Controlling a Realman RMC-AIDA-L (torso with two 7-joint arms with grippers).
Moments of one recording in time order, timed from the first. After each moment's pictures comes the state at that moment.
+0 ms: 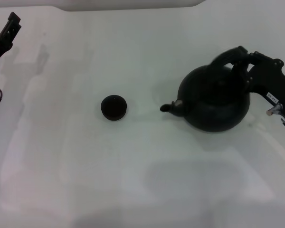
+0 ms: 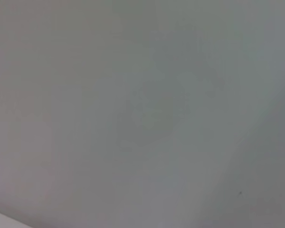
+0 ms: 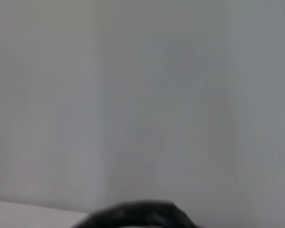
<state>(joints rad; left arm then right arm) -0.39 -2.08 1.63 0.21 -0.10 1.02 -0.78 0.31 2.02 -2.20 -0.24 0.22 -1.21 0.46</state>
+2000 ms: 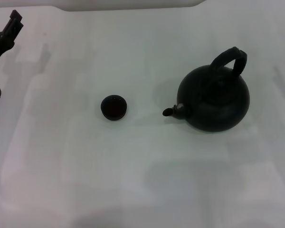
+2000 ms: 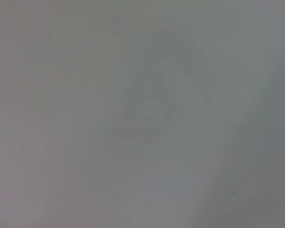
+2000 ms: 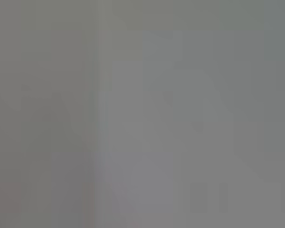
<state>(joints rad) -0.39 -2.08 1.64 0.22 -0.10 1.03 -0.69 0.18 2.03 -1.93 -0.24 0.30 -1.35 0.23</state>
